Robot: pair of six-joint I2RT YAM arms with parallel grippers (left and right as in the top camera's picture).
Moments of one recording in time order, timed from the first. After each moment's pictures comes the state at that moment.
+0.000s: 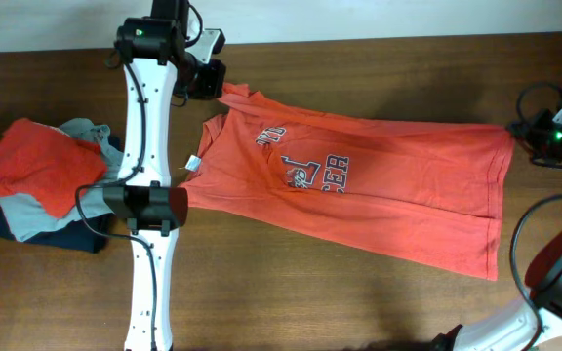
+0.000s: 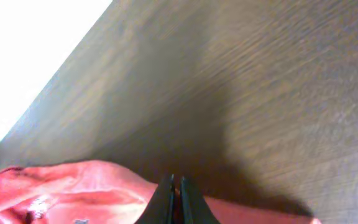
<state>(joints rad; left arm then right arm) -0.12 2.72 3.13 -1.67 0.31 0.10 -0.64 1.90 1.46 -0.59 -0.63 0.14</state>
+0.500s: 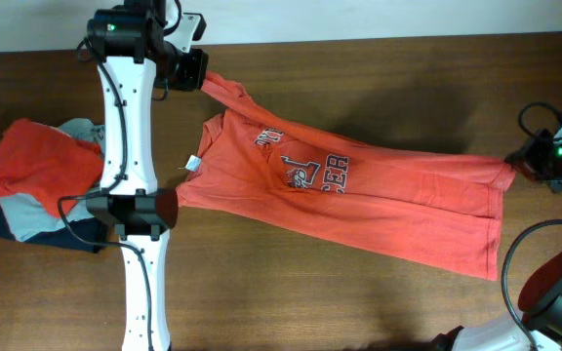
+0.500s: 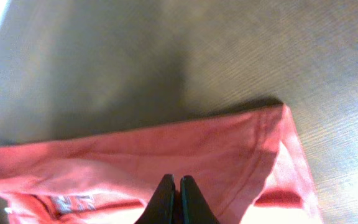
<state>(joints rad) -0.09 2.62 3.13 -1.69 0.28 0.11 -0.64 1.79 1.46 -0.97 -0.46 0.11</state>
